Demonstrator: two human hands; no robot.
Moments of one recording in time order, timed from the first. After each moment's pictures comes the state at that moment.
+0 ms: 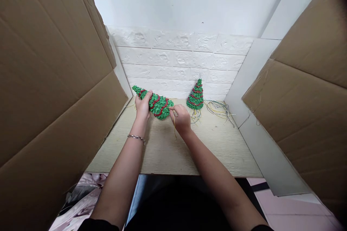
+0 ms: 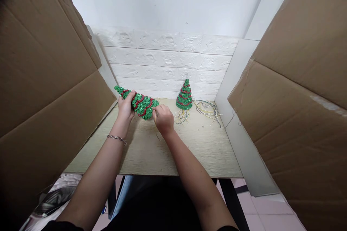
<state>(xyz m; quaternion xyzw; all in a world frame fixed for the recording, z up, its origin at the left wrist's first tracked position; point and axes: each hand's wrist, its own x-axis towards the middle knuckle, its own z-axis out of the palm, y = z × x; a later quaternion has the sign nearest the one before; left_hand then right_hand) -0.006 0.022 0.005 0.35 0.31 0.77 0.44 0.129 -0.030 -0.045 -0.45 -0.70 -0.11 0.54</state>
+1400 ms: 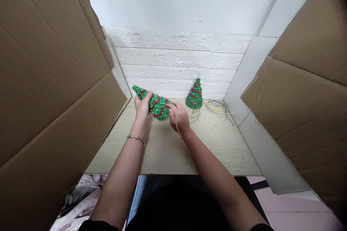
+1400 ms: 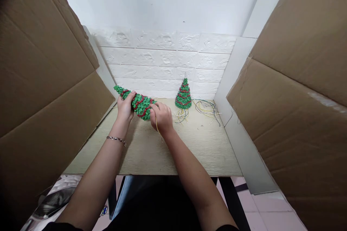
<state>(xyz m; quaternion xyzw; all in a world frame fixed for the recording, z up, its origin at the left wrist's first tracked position) -0.003 0.019 0.005 0.38 0.30 0.77 0.41 0.130 -0.043 -0.032 -0.48 -0.73 -0.09 0.48</state>
